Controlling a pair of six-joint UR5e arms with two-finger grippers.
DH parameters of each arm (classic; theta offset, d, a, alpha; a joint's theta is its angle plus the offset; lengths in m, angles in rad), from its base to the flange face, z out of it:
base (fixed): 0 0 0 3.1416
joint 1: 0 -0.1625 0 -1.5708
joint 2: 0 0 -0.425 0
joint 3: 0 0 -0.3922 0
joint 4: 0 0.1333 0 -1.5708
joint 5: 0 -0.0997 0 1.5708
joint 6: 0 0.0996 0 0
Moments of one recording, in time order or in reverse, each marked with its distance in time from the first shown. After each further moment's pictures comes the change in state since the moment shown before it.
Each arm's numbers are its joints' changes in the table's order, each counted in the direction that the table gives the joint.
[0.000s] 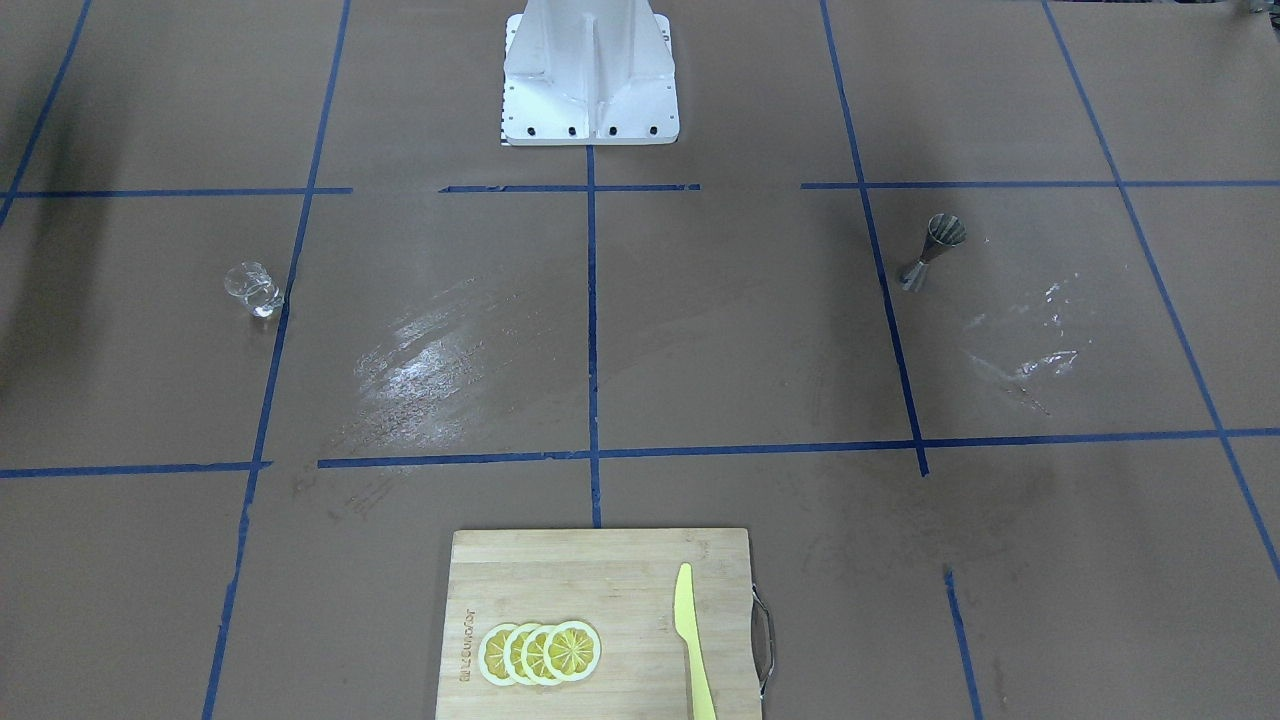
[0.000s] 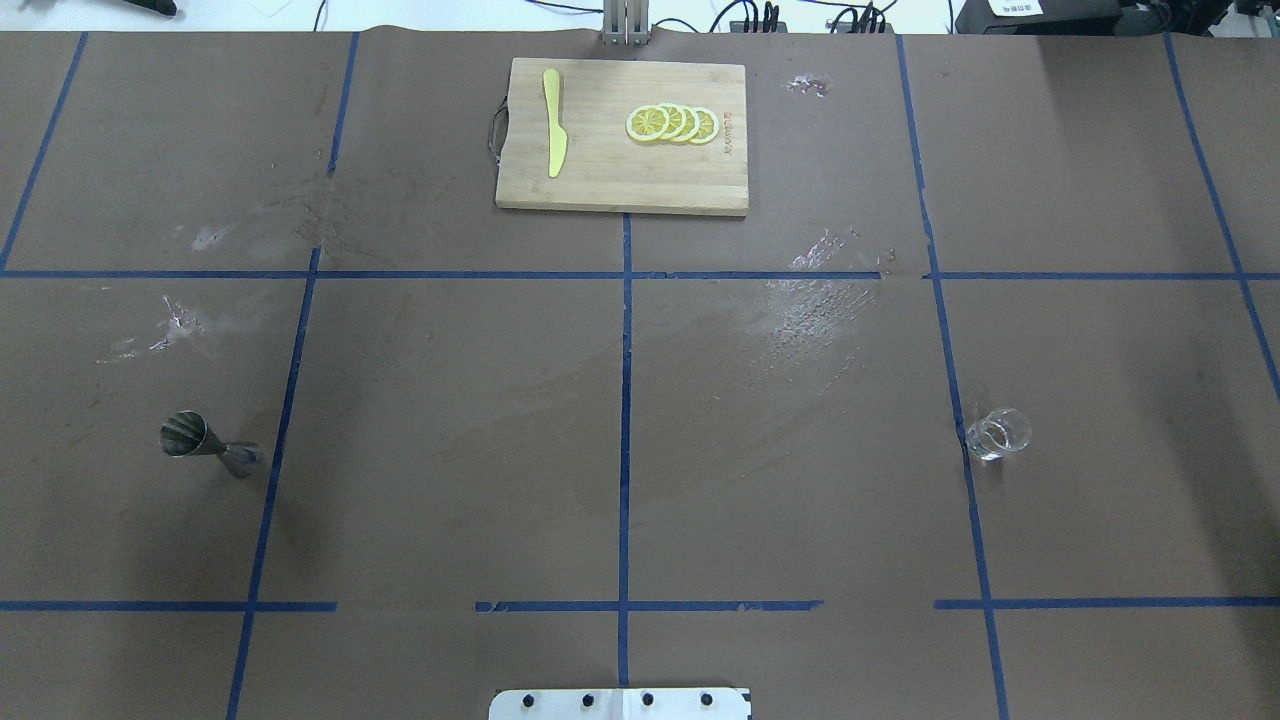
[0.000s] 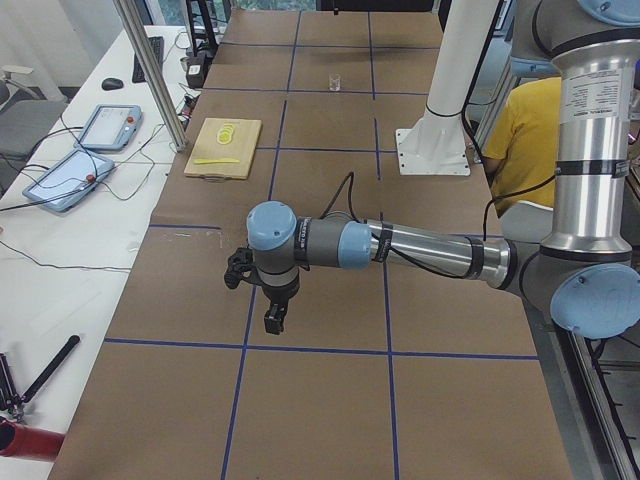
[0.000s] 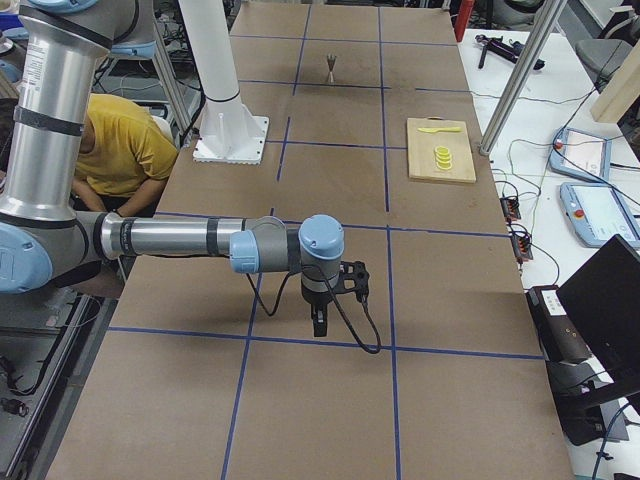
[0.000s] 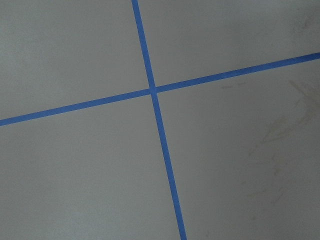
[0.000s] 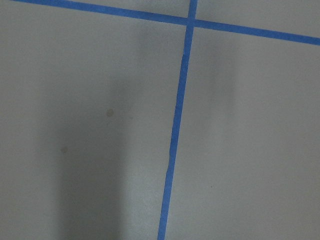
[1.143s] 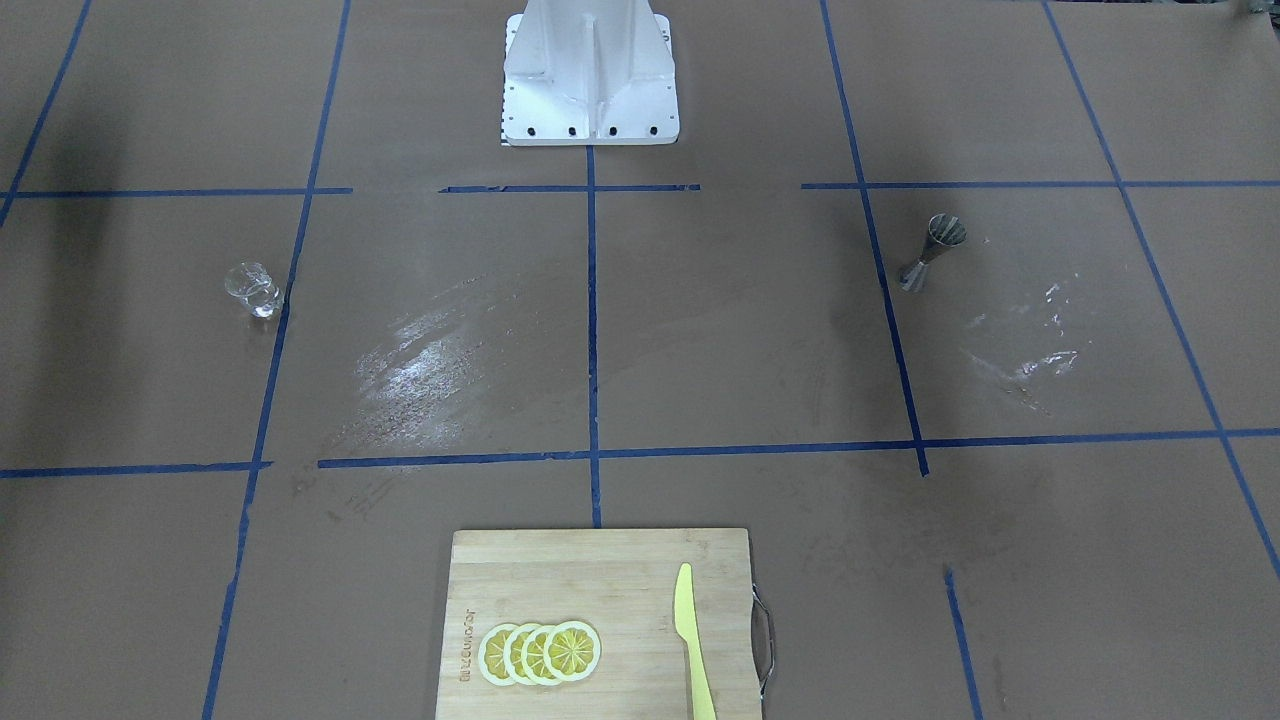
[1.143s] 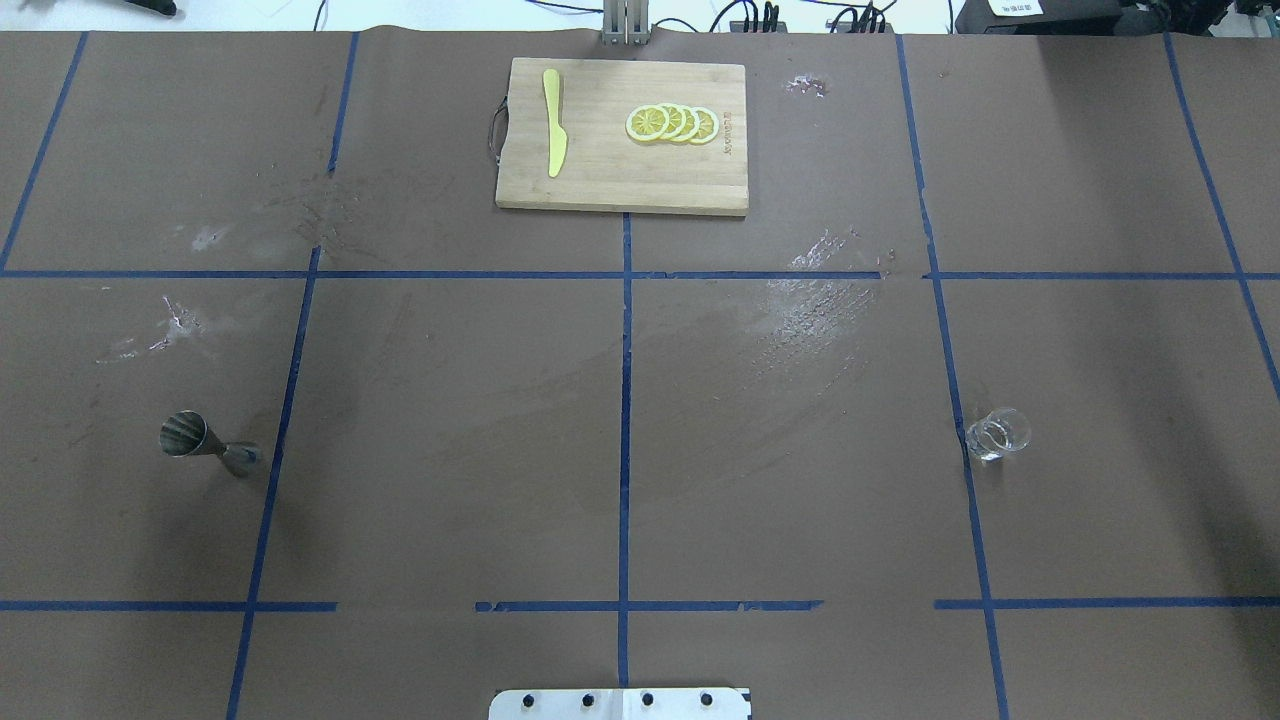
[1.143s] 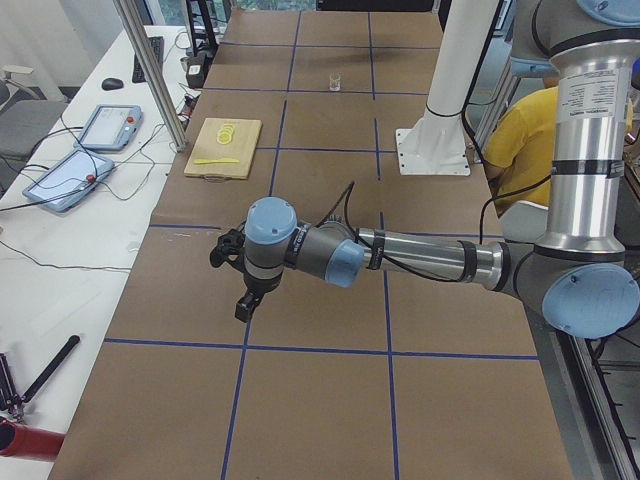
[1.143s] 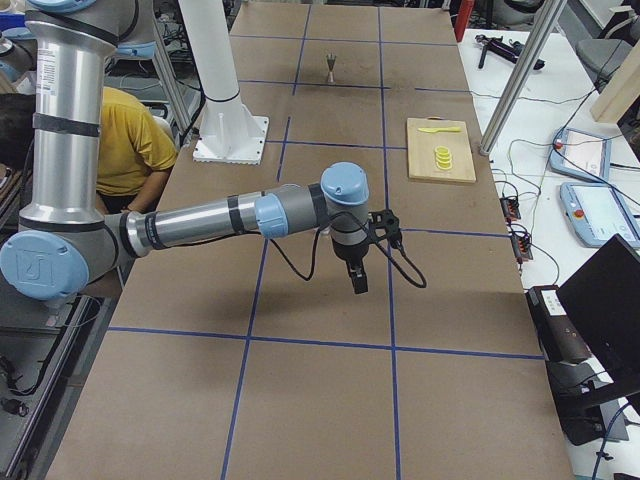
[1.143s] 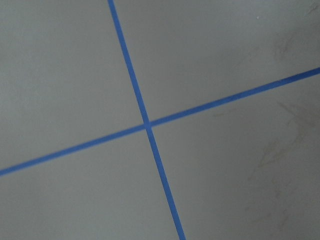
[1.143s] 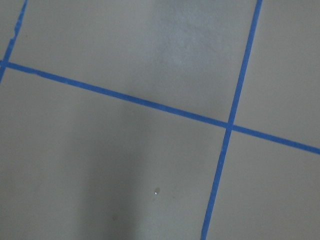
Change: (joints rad) left arm -0.008 -0.021 0.096 -0.476 0.000 0.006; right arm 0.001 0.155 0.077 0.000 0.001 0.005
